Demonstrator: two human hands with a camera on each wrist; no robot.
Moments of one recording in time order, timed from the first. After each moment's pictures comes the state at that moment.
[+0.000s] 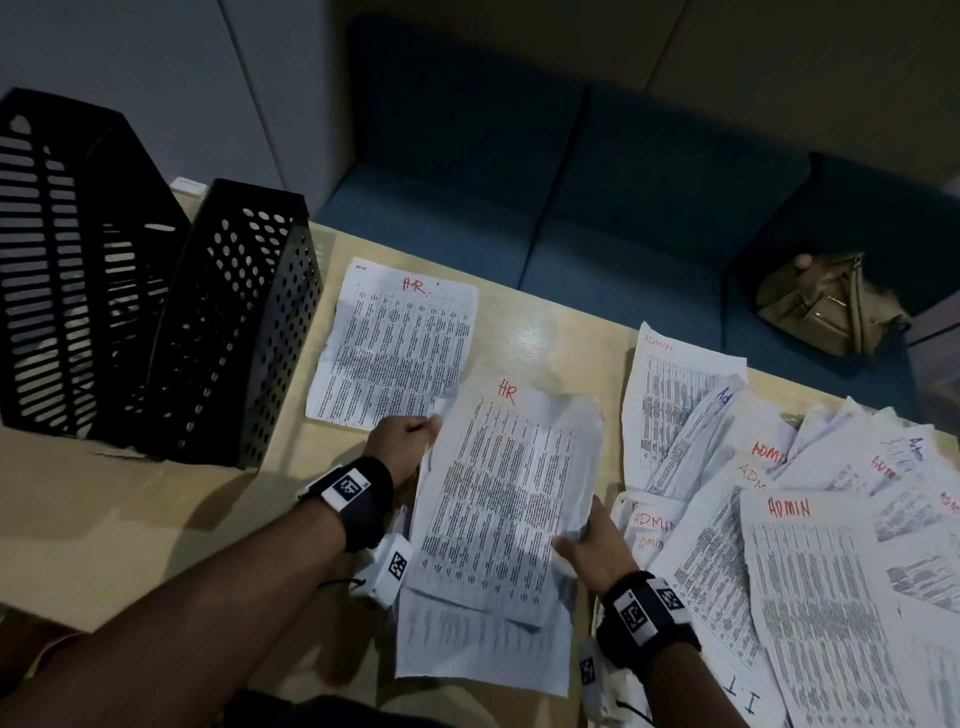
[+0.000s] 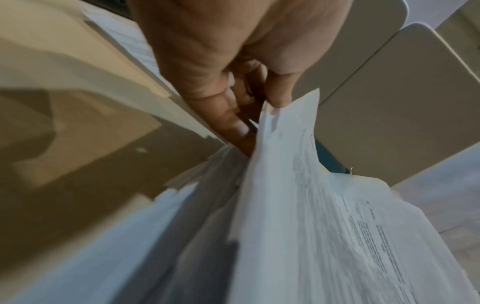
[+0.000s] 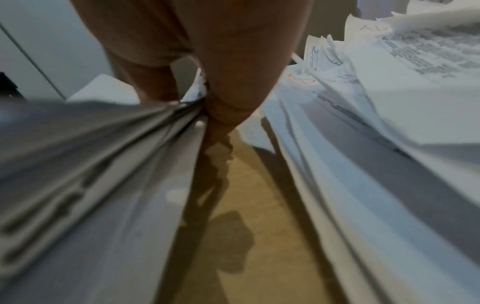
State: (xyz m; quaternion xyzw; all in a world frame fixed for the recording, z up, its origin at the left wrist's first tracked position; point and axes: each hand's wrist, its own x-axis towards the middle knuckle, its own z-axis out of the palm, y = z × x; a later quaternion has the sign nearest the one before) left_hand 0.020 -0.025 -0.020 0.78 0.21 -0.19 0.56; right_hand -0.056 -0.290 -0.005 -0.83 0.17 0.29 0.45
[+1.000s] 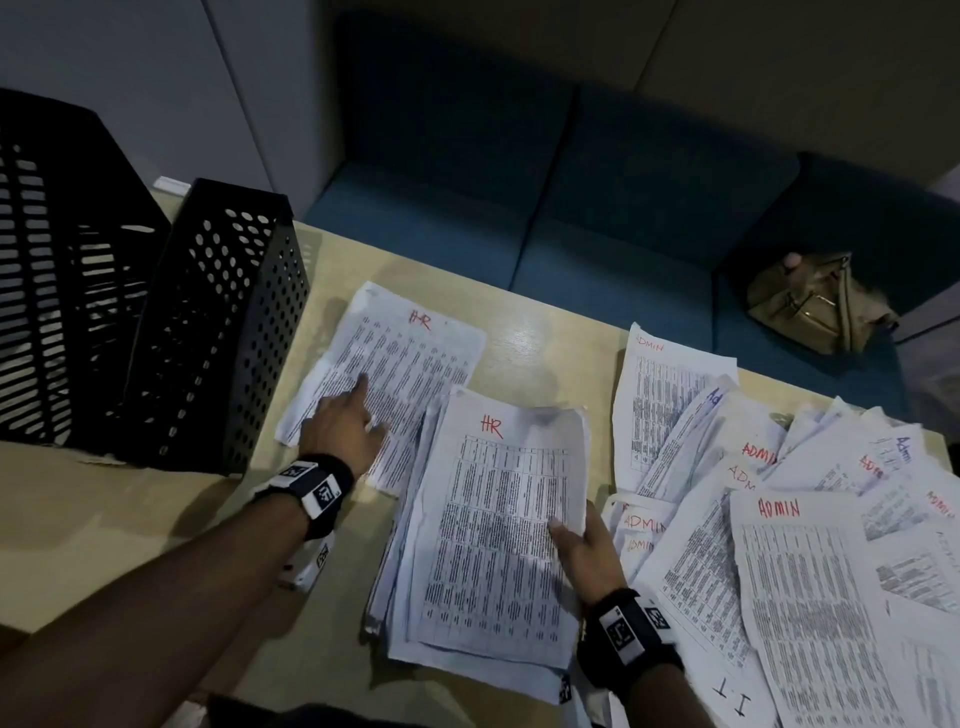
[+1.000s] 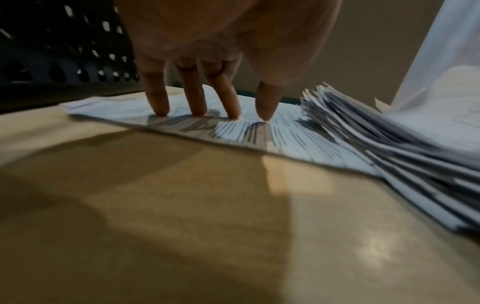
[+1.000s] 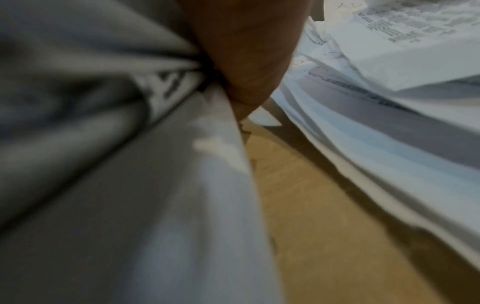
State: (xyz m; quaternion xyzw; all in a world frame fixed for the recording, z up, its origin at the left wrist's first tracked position) left_hand 0.034 0.026 -0.044 0.96 0.12 -0.10 0.23; right_hand -0.068 -0.287 -0.021 -0.76 0.26 0.18 0.57
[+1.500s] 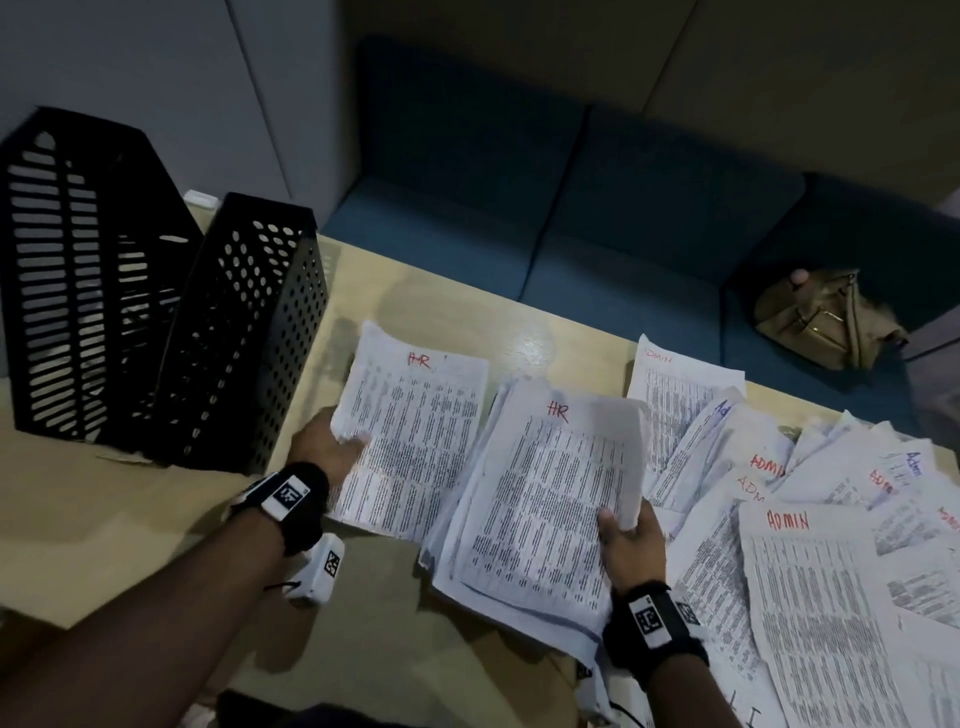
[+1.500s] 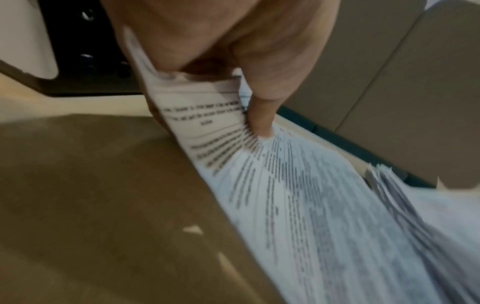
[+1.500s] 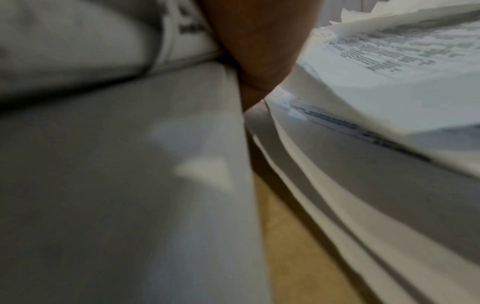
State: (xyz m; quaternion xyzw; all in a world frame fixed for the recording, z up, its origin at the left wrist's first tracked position) left_hand 0.016 0.054 -0.028 0.86 0.29 -0.13 0.40; right_hand -0.052 -0.315 -0.023 -0.83 0.29 0.04 0.48
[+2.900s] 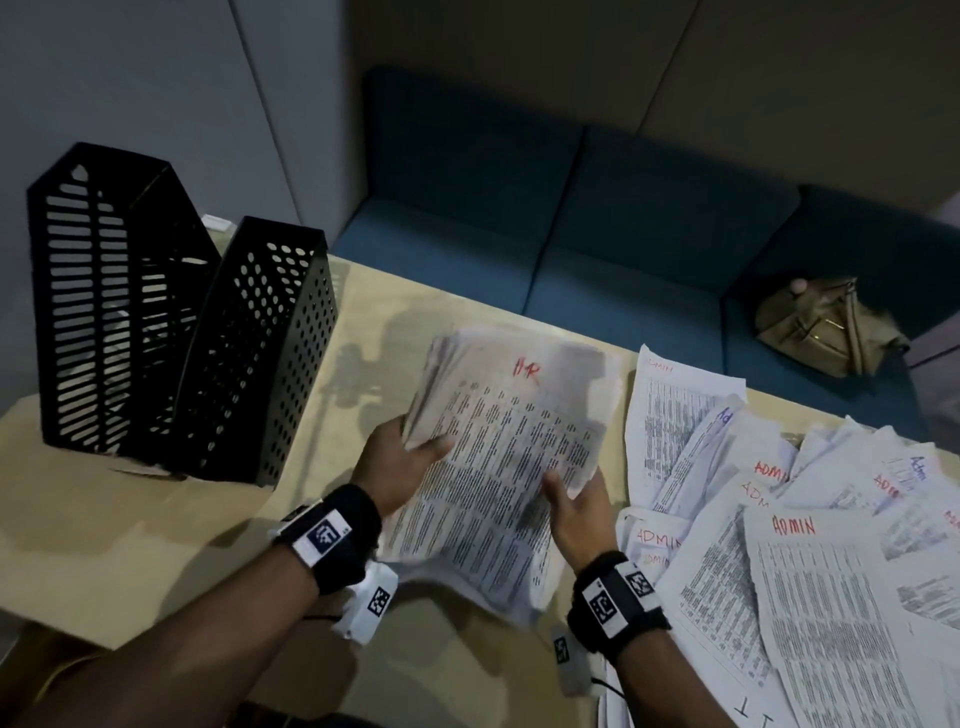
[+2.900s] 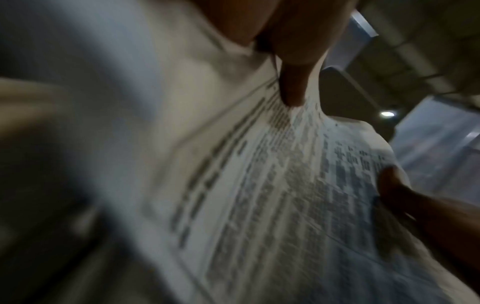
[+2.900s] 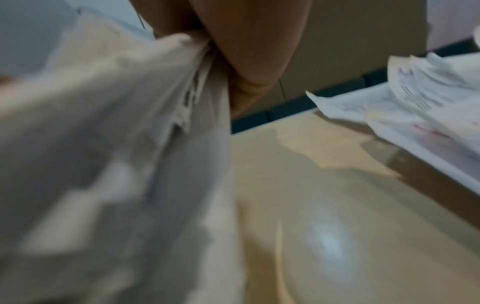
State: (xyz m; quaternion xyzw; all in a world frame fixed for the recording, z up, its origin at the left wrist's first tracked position) left_hand -0.005 -0.012 0.048 0.73 0.15 -0.10 0.66; right_hand -0.026 -0.241 0.022 -0.81 0.10 0.05 0.57
